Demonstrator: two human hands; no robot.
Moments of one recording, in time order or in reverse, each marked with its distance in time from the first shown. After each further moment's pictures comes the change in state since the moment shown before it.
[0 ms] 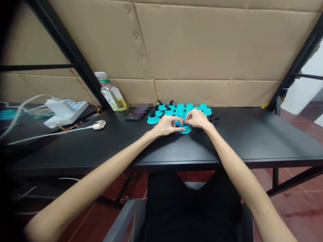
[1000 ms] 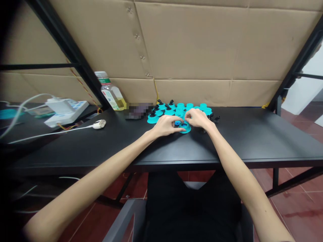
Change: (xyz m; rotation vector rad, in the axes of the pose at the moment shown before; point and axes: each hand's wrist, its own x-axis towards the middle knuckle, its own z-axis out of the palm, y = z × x) left_hand -0.002 0.003 -0.002 0.249 0.009 0.043; right_hand 0.000 0.000 -0.007 -0.099 0.009 -0.132
